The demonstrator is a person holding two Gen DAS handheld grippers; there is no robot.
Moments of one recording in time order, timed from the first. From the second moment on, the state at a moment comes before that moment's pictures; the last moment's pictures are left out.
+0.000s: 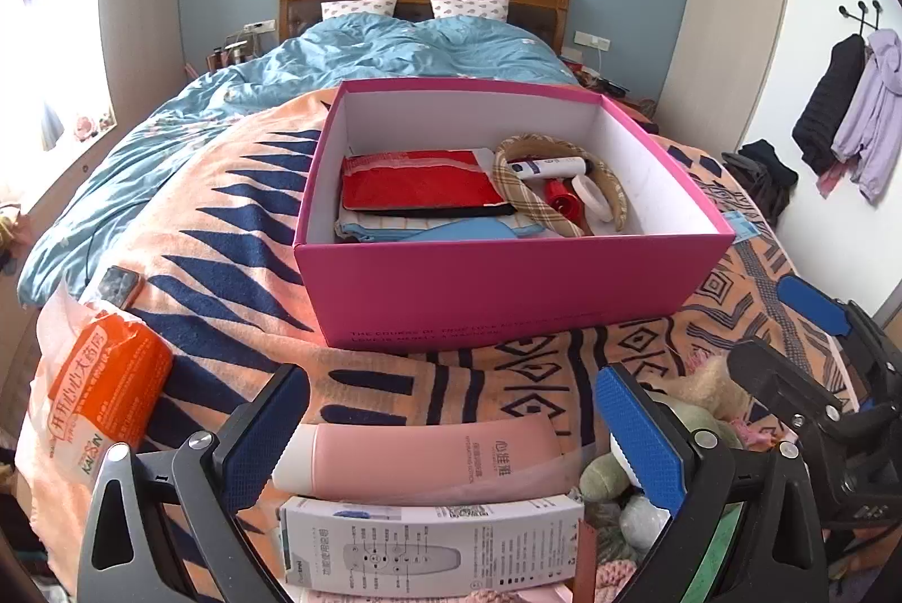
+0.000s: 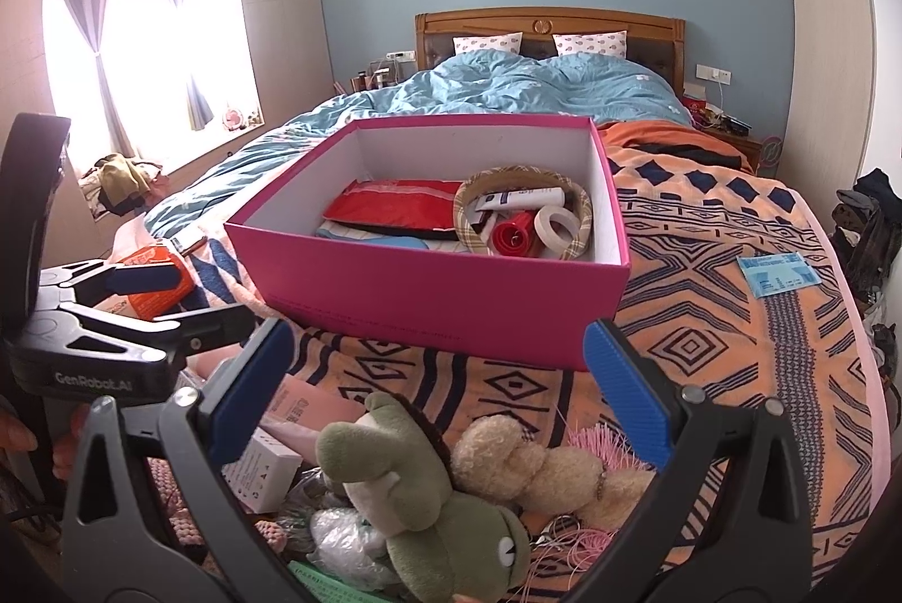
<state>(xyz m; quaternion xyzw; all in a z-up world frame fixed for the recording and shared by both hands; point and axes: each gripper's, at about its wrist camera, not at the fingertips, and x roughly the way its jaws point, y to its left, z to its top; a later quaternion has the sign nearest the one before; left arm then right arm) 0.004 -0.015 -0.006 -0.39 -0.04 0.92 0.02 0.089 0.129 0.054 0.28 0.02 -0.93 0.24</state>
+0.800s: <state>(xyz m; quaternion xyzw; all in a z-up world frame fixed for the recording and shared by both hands) 0.032 -0.051 -0.004 -0.40 -0.05 0.92 0.04 0.096 0.142 0.056 0.29 0.03 -0.92 0.27</state>
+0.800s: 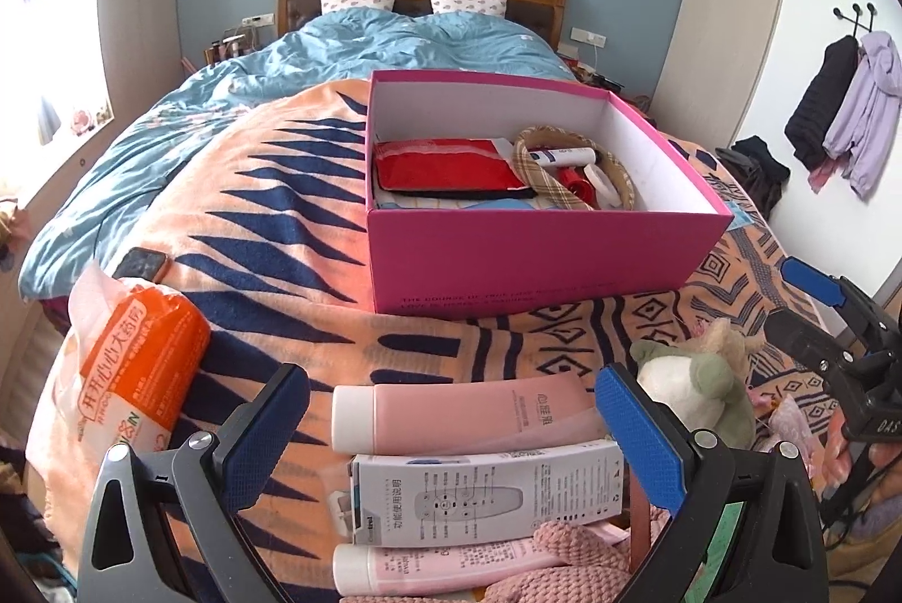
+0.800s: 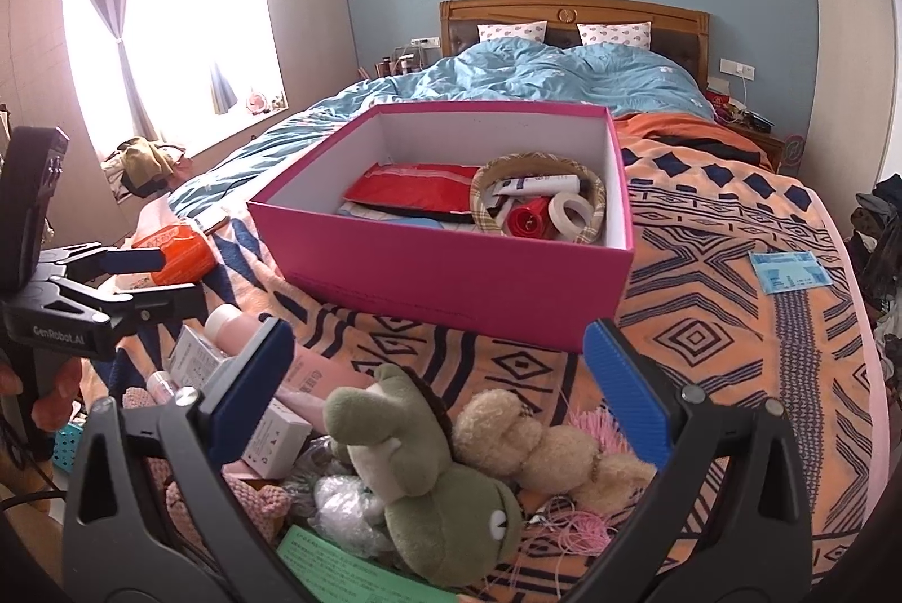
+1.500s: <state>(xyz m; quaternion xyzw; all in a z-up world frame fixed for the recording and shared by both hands) 0.051 -0.049 -0.004 -0.39 -0.04 0.92 0.06 0.162 0.134 0.032 0.35 0.06 -0.83 0.43</state>
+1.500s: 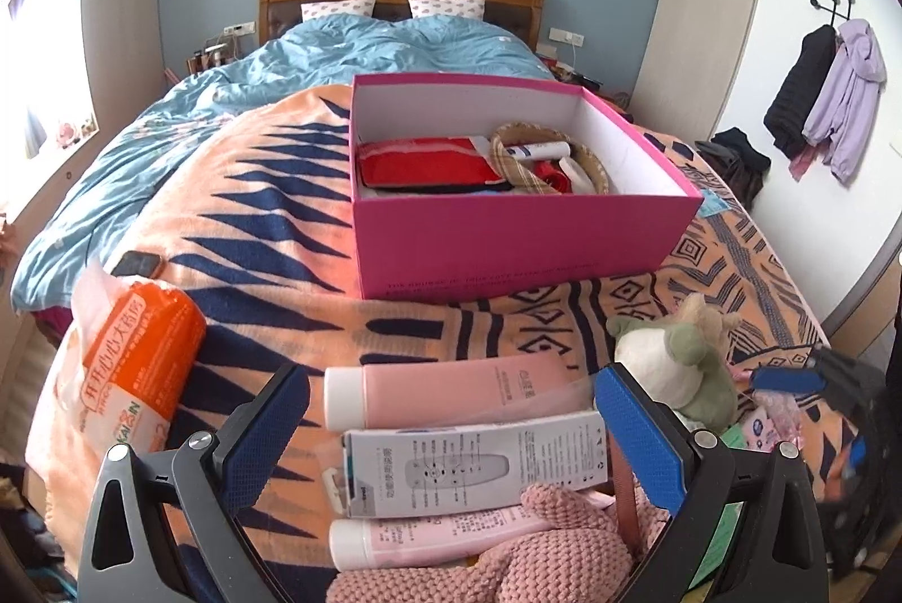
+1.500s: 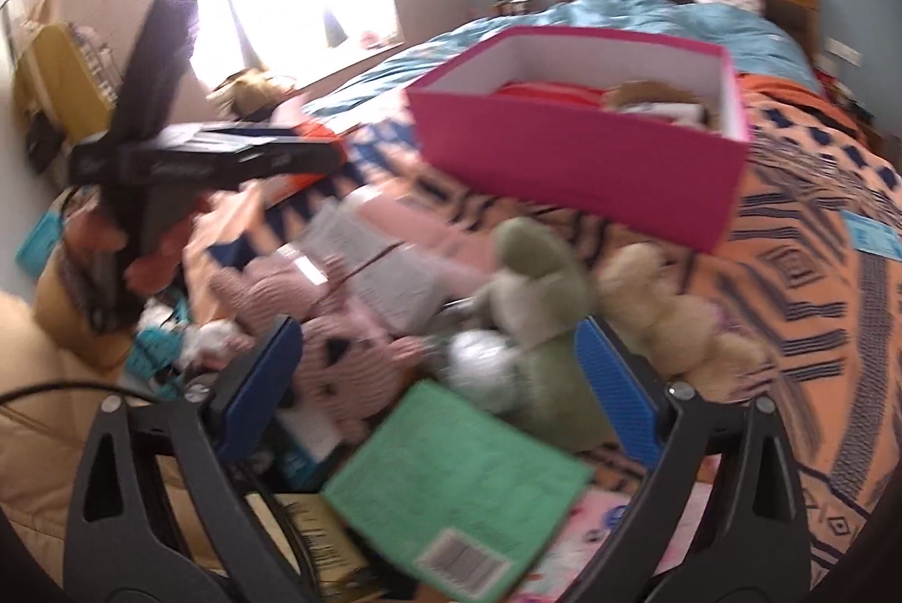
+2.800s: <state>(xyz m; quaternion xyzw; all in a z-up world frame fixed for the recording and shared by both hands) 0.081 -0.036 -0.027 -0.41 0.02 0.89 0.21 0.101 0.112 0.024 0.40 -0.03 -0.82 0.42</state>
